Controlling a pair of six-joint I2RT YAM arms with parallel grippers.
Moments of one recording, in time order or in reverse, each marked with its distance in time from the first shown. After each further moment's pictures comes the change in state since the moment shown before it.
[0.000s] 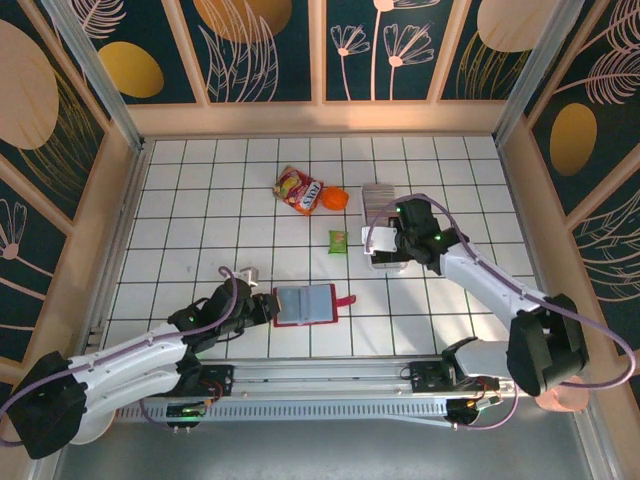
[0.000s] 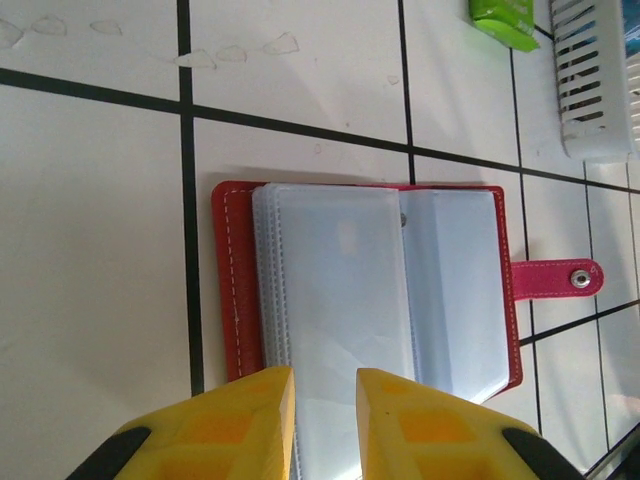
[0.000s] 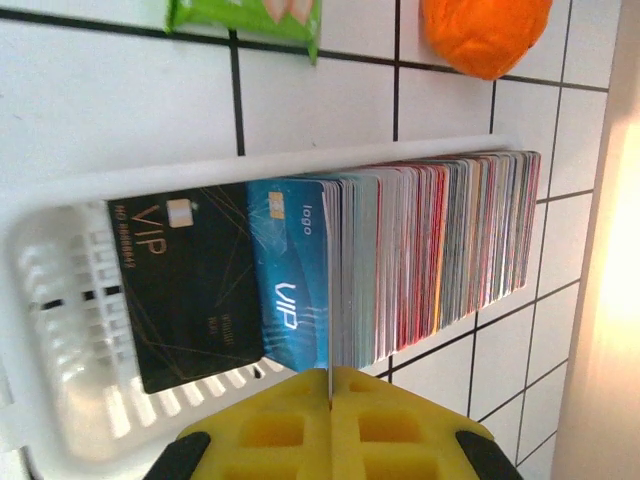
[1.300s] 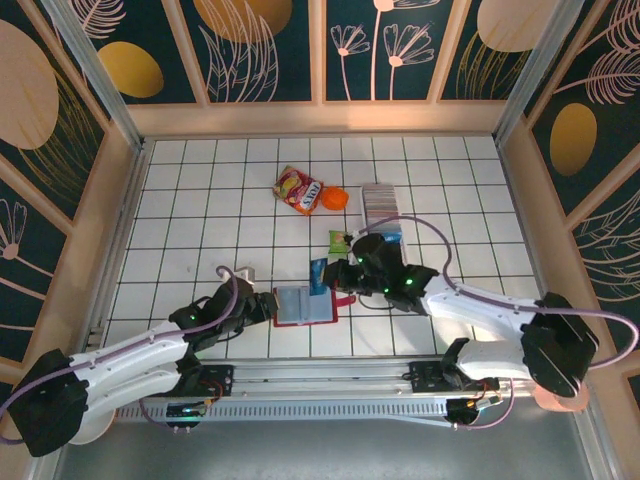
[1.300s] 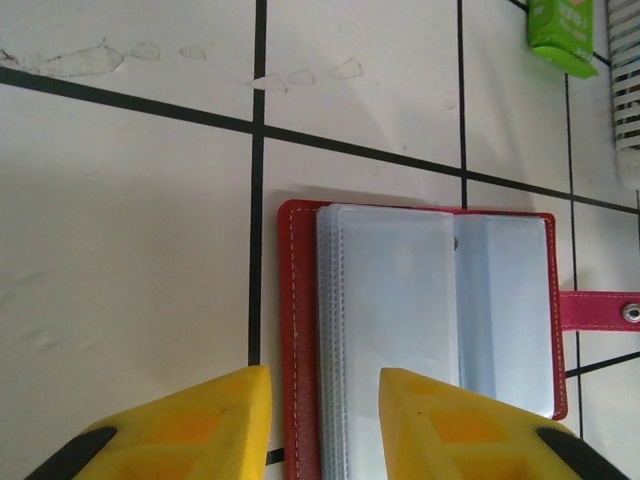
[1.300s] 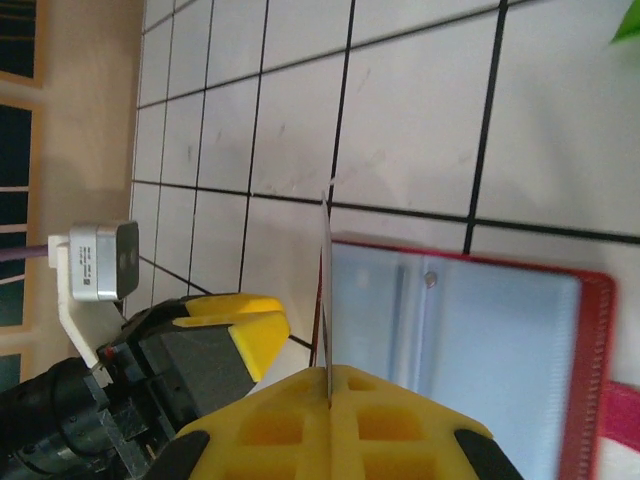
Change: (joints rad) left arm 0.000 0.031 0.018 -0.054 -0.070 -0.022; right arm 0.452 -0.016 -0.182 0.402 -0.244 2.214
